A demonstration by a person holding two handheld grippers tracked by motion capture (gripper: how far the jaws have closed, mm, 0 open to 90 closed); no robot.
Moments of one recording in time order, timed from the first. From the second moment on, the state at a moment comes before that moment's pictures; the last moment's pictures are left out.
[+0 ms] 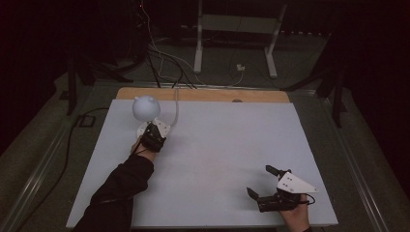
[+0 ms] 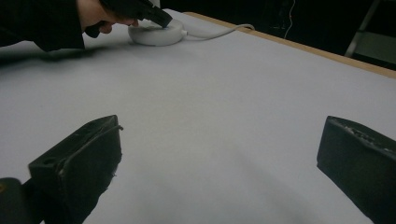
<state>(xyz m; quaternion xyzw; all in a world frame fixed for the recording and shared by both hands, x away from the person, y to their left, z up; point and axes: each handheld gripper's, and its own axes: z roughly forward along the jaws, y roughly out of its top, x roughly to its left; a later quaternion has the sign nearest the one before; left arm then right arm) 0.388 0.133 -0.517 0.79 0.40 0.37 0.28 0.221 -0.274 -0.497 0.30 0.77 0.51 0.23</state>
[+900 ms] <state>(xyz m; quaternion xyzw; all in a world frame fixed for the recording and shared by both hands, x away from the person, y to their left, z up) 0.391 0.138 -0.517 0.80 0.39 0.36 0.28 0.221 -0.272 -0.497 0.30 0.77 0.51 0.23</state>
